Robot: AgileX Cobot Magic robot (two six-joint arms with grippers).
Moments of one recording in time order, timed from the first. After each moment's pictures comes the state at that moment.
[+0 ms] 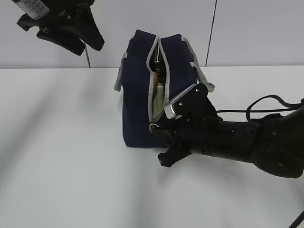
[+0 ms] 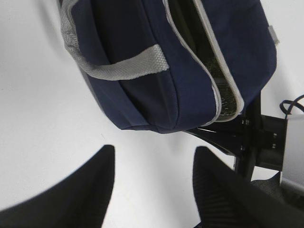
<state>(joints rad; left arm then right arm) -0.29 1.75 -1.74 -0.42 1.24 0.14 0.43 1.86 -0.73 -0.56 -0.62 0.20</state>
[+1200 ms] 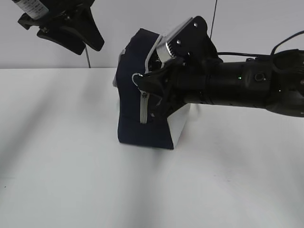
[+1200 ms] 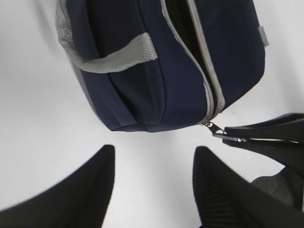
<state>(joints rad) -0.29 1.75 -1.74 -0.42 1.24 0.18 0.43 1.65 -0.92 -1.00 -0.49 0.53</state>
